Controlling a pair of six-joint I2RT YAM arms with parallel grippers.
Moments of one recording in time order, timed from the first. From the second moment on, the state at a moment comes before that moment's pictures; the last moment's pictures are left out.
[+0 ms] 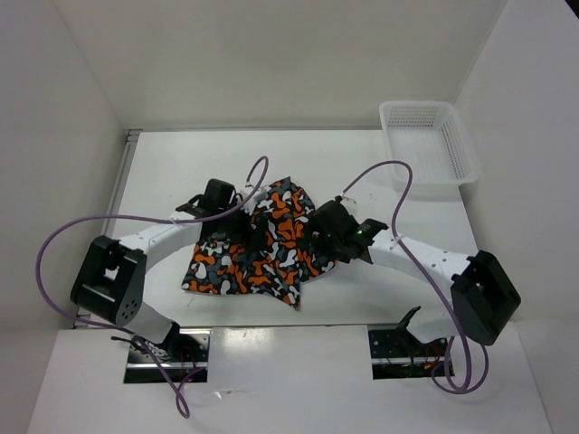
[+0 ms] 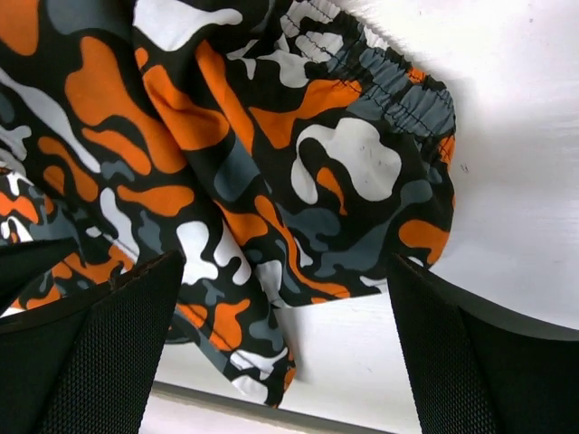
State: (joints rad) left arm -0.39 1.49 0.89 -0.30 0.48 0.07; right arm 0.76 1.35 0.85 -0.47 0.20 0.99
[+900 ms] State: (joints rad) left arm -0.20 1.44 1.36 -0.39 0.47 0.07; right arm 0.77 1.37 0.84 -0.42 0.31 1.01
